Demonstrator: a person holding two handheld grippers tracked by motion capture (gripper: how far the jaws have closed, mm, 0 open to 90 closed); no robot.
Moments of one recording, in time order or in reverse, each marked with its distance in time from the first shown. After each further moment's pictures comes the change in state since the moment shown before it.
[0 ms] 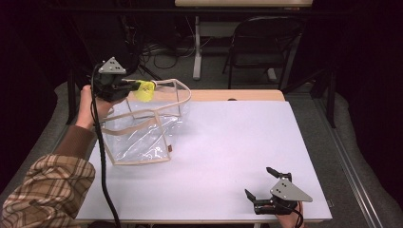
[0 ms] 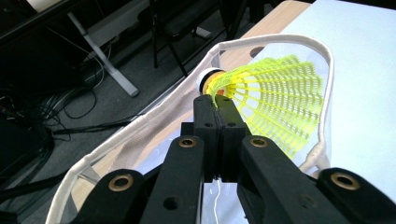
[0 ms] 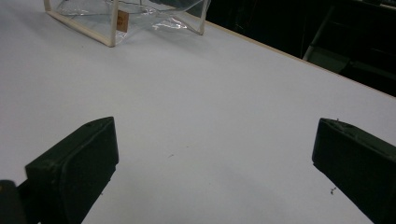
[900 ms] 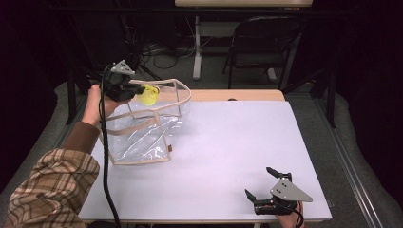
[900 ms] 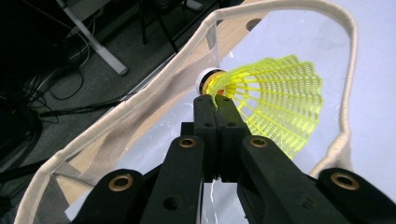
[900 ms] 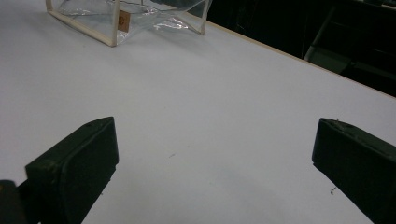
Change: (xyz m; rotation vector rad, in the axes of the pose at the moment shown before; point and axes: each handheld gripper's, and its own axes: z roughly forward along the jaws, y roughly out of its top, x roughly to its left) left arm 0.004 -0.001 0.027 0.116 -0.039 0.009; right arm 0.000 0.000 0.000 0.002 0.004 -0.002
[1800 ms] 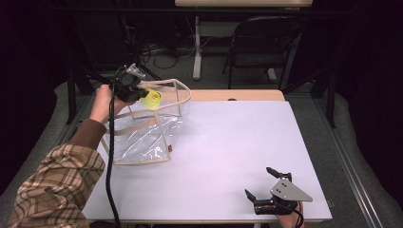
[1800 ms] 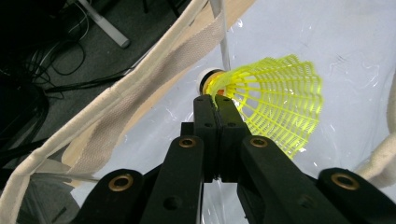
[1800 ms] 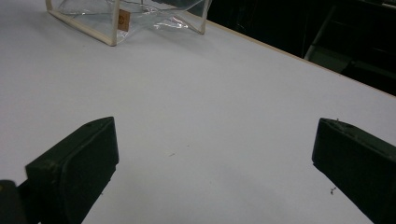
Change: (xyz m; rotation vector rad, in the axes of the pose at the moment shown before) left arm -0.004 0.006 0.026 0.143 0.028 0.027; right arm 0.000 0.000 0.001 0.000 0.000 0.001
